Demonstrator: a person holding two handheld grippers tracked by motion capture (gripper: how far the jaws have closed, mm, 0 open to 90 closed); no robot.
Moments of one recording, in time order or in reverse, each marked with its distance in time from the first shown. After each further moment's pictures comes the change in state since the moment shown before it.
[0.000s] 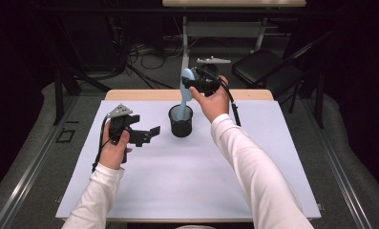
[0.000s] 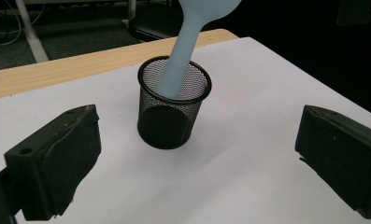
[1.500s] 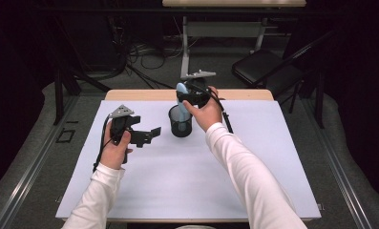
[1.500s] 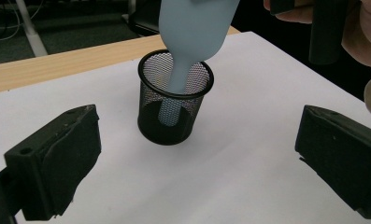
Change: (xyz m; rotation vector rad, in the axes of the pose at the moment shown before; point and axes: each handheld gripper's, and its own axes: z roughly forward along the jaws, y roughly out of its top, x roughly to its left) left arm 0.001 -0.002 0.005 0.019 0.003 -0.001; right arm 0.010 -0.036 0.029 0.084 -0.011 -0.100
